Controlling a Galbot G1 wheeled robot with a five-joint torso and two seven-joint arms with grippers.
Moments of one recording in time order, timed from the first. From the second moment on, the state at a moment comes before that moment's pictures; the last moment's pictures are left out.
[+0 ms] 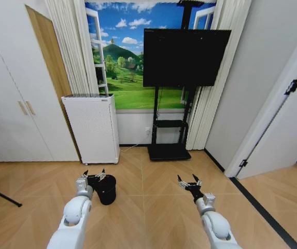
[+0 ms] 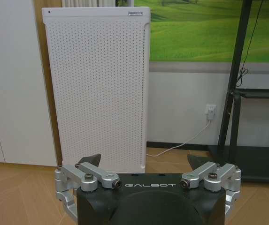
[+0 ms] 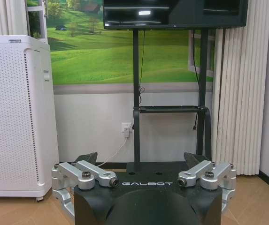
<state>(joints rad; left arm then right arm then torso) 1.16 -1.37 -0.58 -1.86 -0.25 0.47 -0.13 -1.28 1.37 0.64 1.73 0.21 -0.07 -0.13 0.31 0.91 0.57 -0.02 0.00</state>
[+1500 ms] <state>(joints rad) 1.17 -1.37 -0.57 -1.87 -0.30 0.39 -0.08 -1.28 1.38 0.65 1.72 0.27 -0.07 -0.13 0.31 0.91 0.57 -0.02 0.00</state>
